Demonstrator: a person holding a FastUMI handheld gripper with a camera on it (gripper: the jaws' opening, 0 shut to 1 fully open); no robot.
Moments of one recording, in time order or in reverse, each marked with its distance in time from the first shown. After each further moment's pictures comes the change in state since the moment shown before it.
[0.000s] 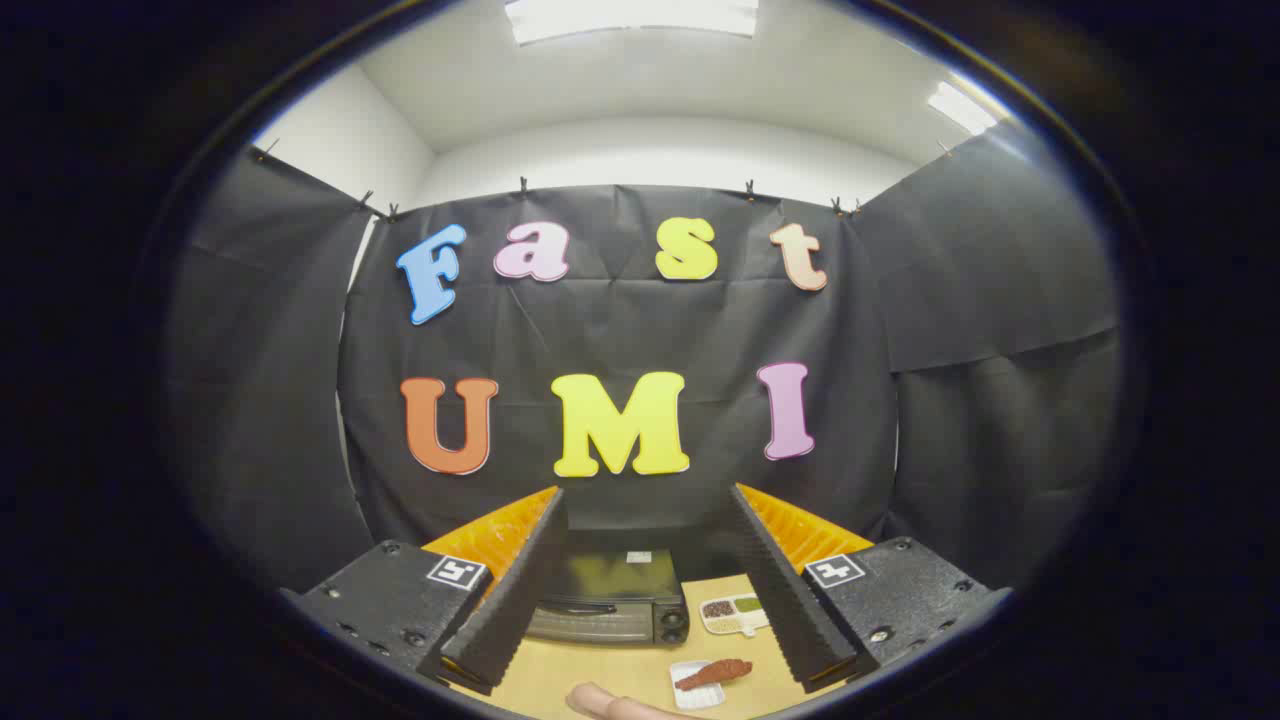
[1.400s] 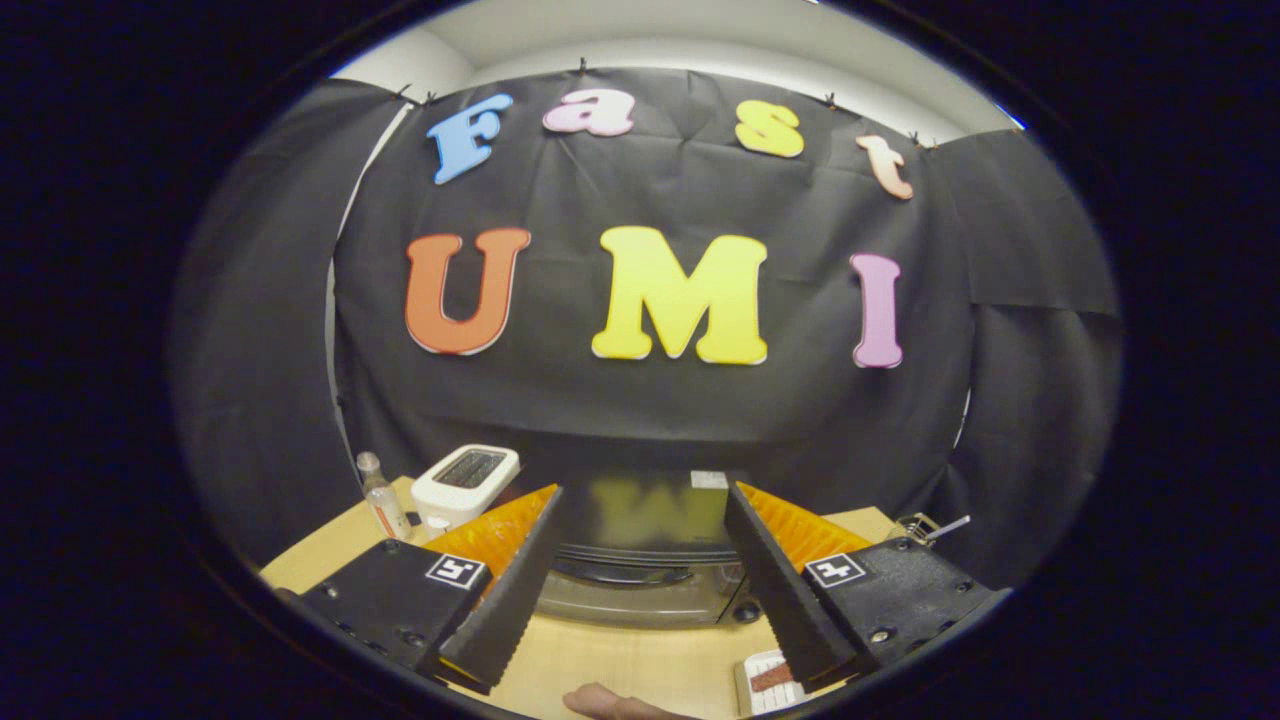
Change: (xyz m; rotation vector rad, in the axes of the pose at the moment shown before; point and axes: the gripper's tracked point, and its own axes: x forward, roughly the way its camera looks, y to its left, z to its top) arm 0.177 0.101 -0.240 -0.101 0.305 0.067
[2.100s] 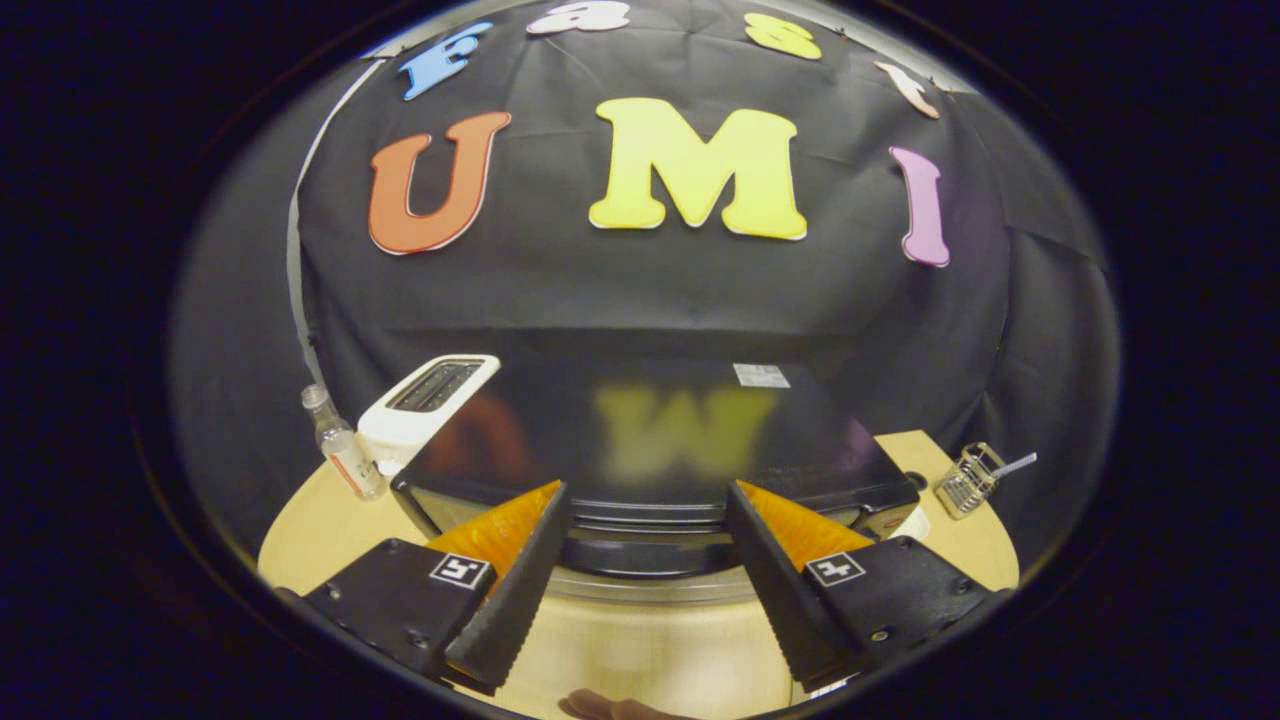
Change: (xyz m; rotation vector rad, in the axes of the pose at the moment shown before) arm 0.088 0.009 -0.073 0.061 0.238 -0.005
